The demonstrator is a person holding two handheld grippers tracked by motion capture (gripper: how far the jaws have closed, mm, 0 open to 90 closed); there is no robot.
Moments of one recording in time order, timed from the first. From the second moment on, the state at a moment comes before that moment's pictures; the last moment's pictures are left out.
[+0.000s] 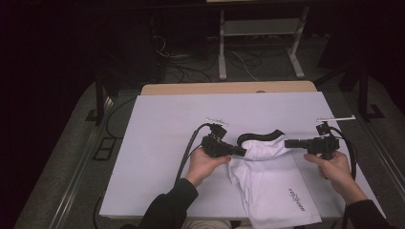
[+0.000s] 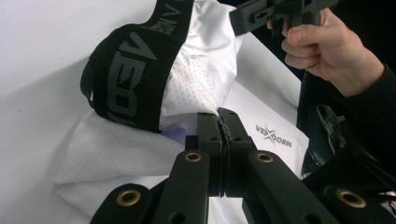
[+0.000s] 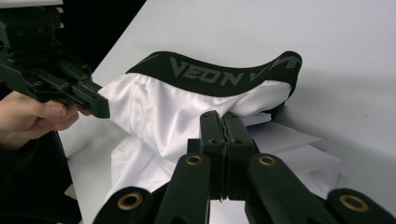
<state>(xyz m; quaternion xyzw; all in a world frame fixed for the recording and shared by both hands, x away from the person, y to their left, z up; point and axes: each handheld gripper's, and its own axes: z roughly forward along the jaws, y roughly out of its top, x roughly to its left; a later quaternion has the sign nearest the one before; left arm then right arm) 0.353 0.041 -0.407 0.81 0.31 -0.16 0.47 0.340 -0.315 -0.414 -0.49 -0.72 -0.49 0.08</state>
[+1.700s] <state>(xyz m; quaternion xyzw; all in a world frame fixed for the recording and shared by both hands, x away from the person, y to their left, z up) 0.303 0.030 -0.441 0.82 0.27 -0.21 0.47 0.293 -0.320 -0.431 -0.48 -0.75 -0.45 0.09</state>
